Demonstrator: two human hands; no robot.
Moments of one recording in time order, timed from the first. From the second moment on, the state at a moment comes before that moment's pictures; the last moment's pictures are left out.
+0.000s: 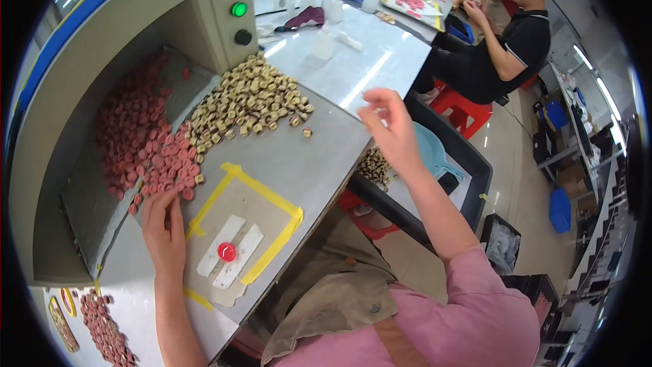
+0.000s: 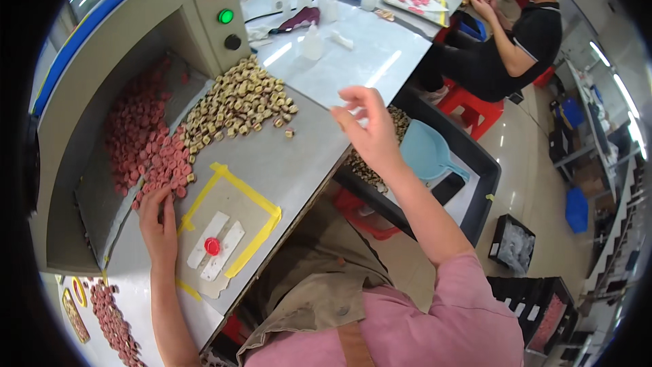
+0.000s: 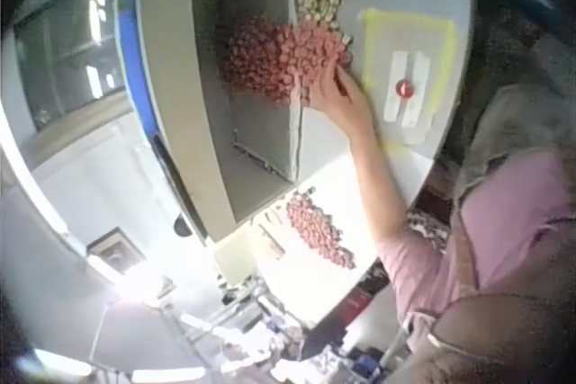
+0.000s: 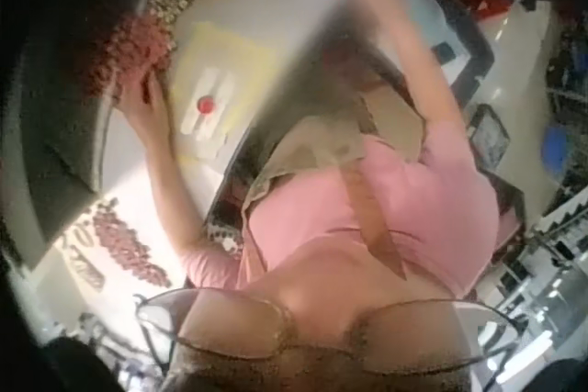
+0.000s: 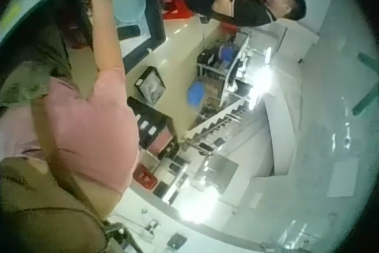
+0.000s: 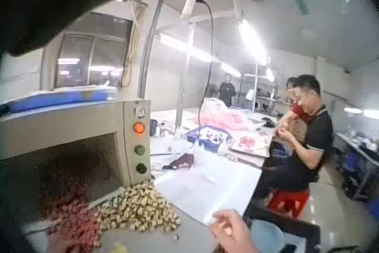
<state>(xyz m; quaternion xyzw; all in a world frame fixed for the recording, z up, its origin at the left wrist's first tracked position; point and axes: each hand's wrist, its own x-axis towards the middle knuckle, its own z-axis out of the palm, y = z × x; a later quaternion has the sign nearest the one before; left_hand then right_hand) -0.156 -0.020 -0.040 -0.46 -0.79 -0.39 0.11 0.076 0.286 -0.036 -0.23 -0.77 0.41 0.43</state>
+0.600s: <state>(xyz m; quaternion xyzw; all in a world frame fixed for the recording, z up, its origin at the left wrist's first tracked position) -0.154 -0.013 -0.037 -0.48 -0.78 -0.38 0.11 -0.050 0.420 -0.050 -0.39 -0.82 0.24 0.34</state>
